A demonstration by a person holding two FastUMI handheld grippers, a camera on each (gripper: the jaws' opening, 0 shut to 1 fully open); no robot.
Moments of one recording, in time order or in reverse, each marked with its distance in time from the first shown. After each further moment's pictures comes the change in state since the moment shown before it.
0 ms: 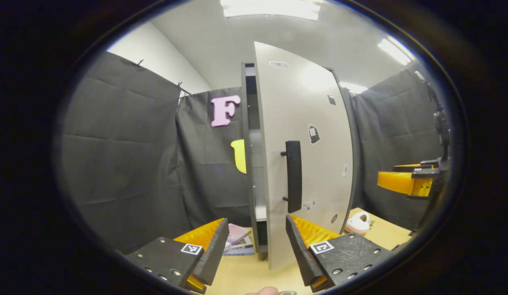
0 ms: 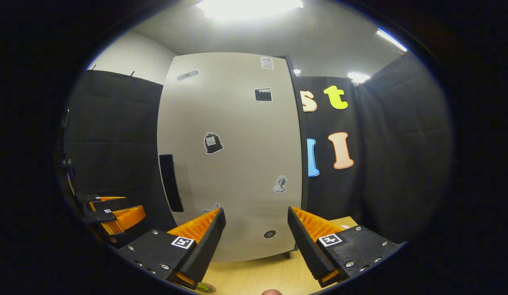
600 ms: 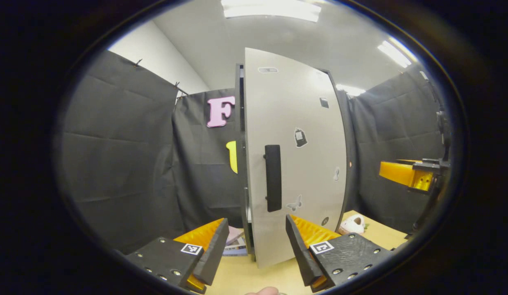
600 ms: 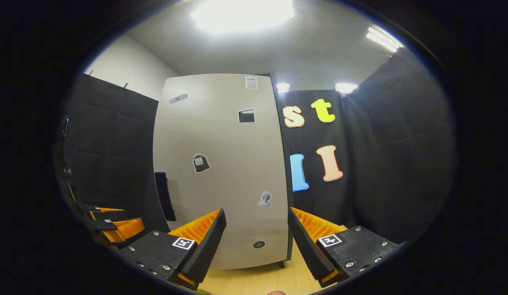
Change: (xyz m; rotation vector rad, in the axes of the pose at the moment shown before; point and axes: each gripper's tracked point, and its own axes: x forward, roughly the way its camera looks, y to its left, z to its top) left arm 0.003 -0.026 0.001 -0.011 -0.005 -0.024; right arm -0.019 -0.029 0.022 0.008 -0.117 -0.056
